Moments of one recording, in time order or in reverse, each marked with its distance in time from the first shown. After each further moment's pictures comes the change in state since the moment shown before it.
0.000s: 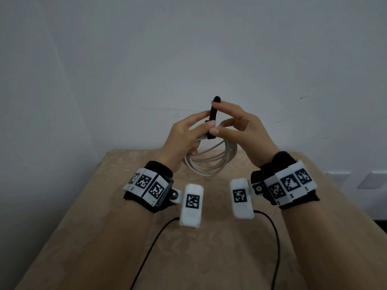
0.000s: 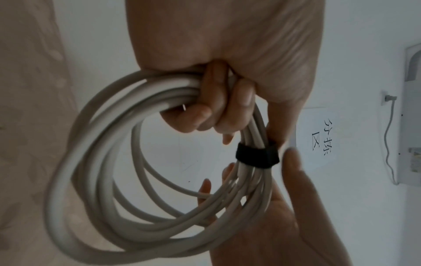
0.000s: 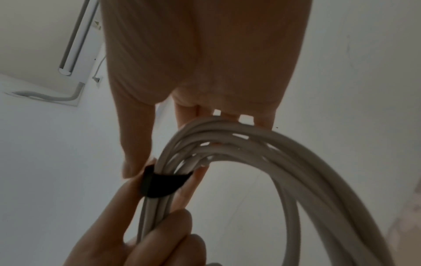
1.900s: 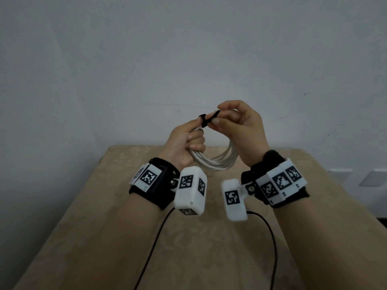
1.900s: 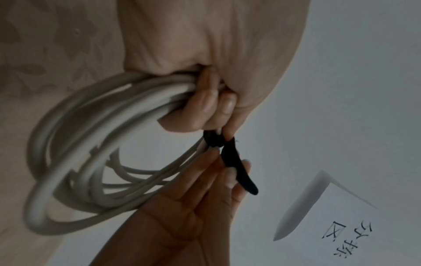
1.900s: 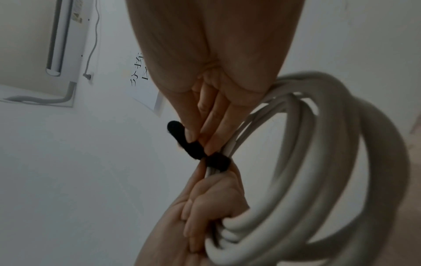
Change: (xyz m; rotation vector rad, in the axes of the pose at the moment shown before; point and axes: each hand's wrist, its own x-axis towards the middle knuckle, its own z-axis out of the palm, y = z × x) left_hand 0.011 -0.011 -0.001 -0.717 -0.037 -0.369; right_hand 0.003 0.010 0.022 0.384 0.162 -0.004
